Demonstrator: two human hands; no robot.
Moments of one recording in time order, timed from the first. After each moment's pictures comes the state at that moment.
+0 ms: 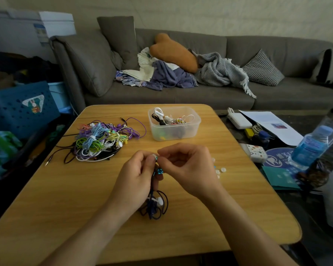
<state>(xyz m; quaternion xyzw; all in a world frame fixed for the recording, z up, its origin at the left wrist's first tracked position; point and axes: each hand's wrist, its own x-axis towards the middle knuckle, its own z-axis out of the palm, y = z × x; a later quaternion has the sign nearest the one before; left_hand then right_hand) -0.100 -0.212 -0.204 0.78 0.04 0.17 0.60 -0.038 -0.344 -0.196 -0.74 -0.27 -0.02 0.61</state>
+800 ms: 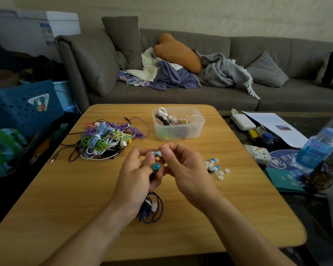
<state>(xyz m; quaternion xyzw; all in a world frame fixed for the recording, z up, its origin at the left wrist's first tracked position) -0.104 -0.218 -0.193 0.62 0.08 0.17 0.76 -0.046 -0.326 -0.202 -0.61 -0.26 0.13 0.74</state>
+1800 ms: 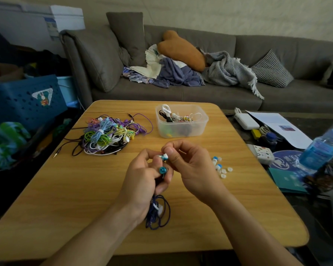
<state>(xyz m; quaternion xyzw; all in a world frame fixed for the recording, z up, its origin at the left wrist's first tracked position) -0.115 -0.227 -0.189 0.61 0.09 0.13 0.78 -0.041 -0.335 -0.200 -0.64 -0.30 0.10 0.70</state>
